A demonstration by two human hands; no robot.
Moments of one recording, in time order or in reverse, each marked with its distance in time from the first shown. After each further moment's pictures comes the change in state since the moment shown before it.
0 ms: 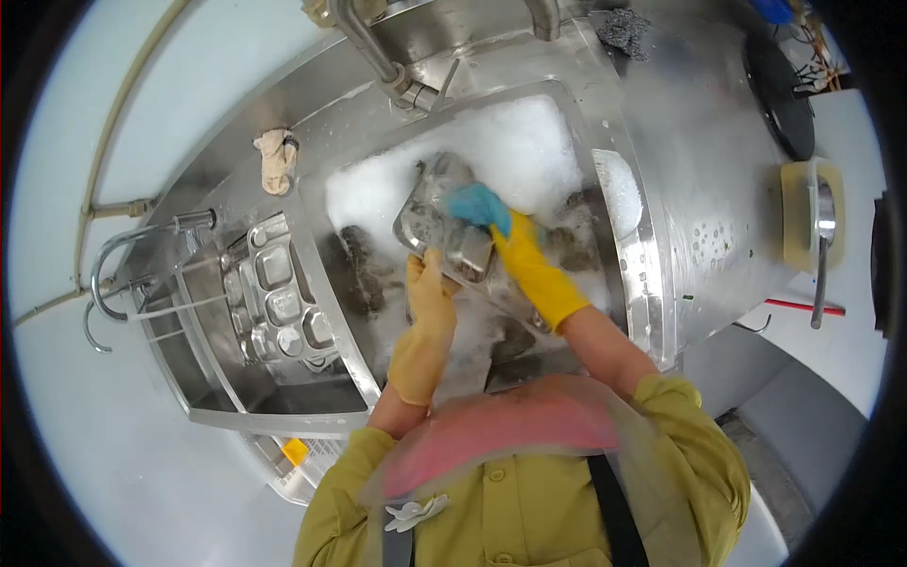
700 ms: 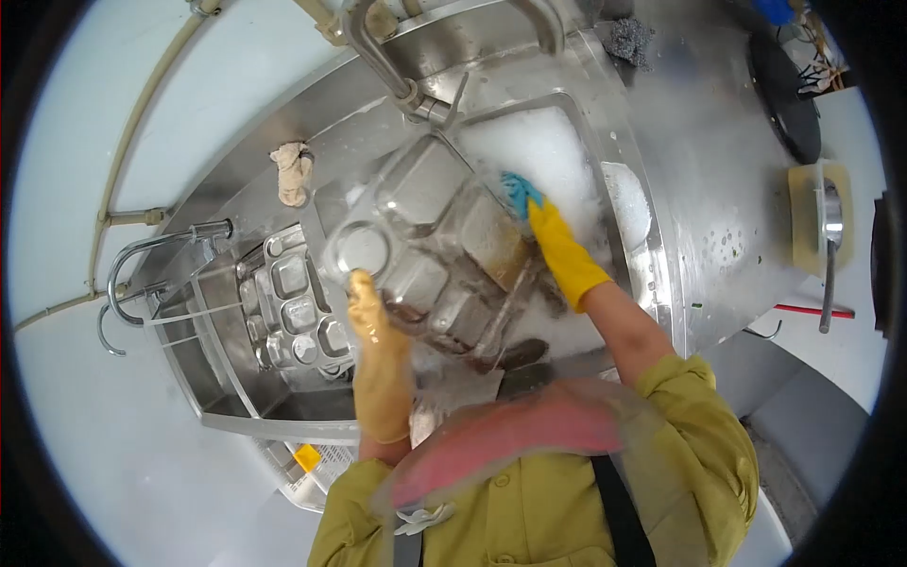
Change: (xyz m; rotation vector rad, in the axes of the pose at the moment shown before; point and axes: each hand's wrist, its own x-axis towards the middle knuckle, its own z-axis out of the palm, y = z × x) left_hand -0.015 0.103 -0.032 0.258 0.503 0.048; right_hand 0.065 0.005 -0.032 -0.137 -0.045 0.612
